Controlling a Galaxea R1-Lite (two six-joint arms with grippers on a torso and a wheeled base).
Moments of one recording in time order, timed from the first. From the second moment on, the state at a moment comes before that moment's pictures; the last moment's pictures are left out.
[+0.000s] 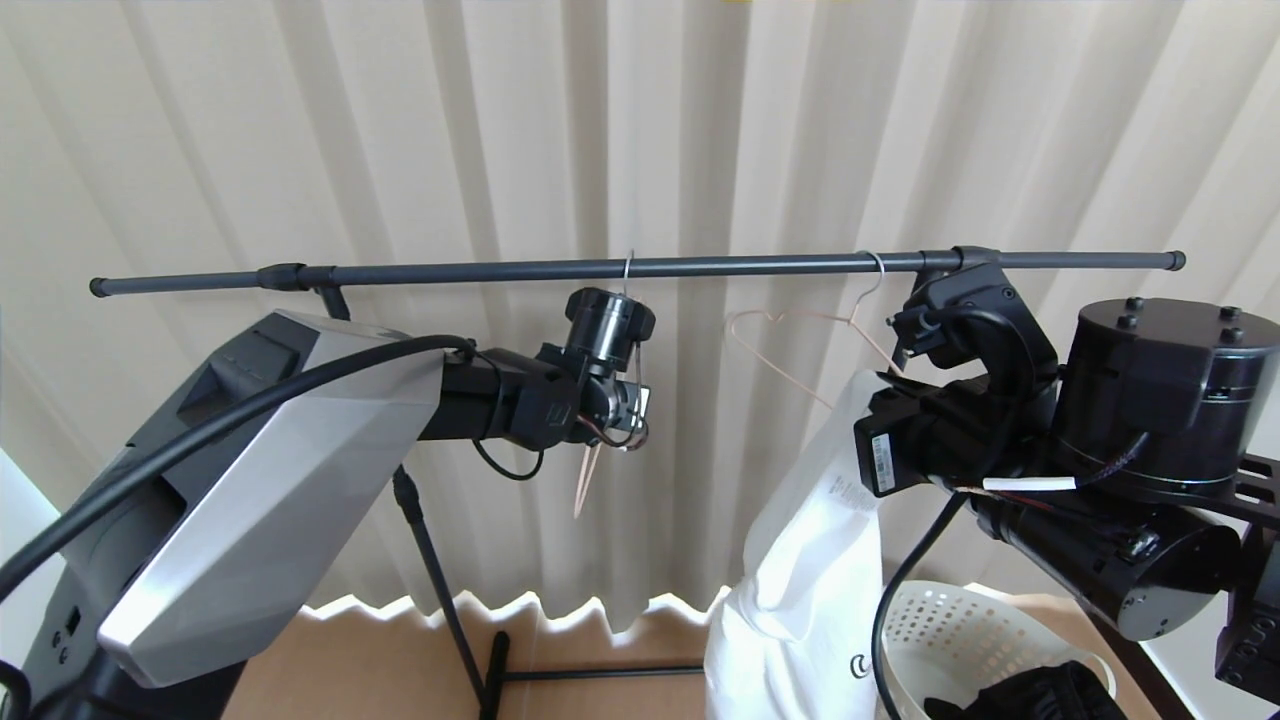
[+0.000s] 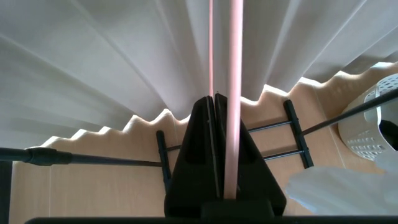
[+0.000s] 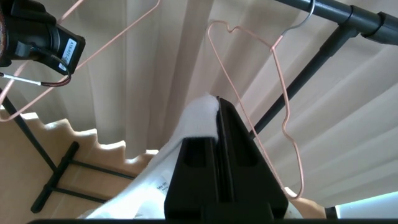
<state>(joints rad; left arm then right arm) -0.56 2.37 -1.80 0.03 0.41 -0.07 0.72 1.59 -0.73 -0.66 -0.57 -0.12</state>
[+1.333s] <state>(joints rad) -0.60 1.94 -0.93 -0.51 0.32 0.12 0.71 1.60 -0.72 -0.66 -0.57 -0.12</state>
